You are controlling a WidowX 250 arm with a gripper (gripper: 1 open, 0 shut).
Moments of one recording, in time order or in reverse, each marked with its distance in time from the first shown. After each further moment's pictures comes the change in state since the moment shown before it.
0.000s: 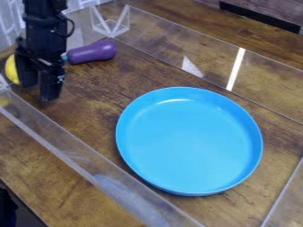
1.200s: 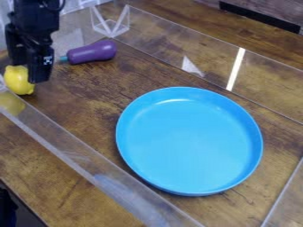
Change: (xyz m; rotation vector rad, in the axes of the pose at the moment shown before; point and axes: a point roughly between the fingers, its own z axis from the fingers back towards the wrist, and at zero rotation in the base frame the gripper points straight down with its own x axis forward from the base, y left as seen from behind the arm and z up) arm -0.011 -0.015 0.035 0.014 -0.038 -0.134
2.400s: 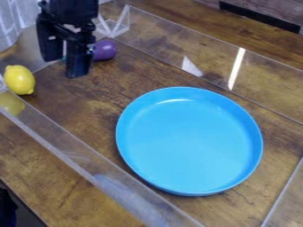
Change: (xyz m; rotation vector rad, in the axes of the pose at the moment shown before) arm 0.006 -0.057 0.041 -0.075 0.019 0.045
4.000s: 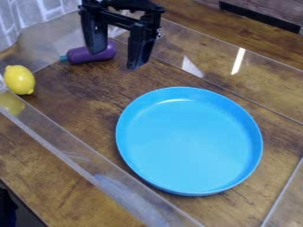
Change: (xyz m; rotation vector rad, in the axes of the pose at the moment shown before) arm 0.034 -0.068 0.033 -0.013 -0.101 0.191
